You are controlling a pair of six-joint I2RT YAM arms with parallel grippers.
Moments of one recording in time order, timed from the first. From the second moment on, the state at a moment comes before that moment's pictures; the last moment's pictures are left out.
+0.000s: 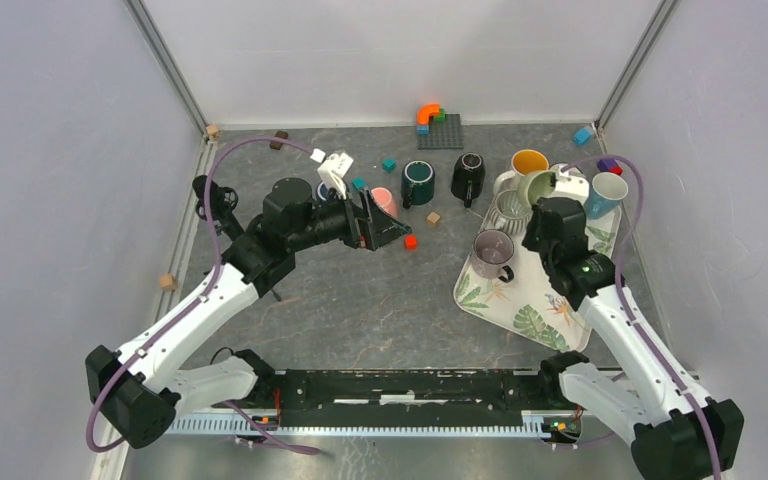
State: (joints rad) left arm -0.64 1.07 0.99 -0.14 0.40 -0.65; right arm 0.34 0.92 0.78 -0.40 0.38 0.34
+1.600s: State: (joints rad) left arm -0.64 1.17 1.04 -0.25 0.60 -0.51; right arm -0.04 1.31 0.68 -0.30 0.16 0.23
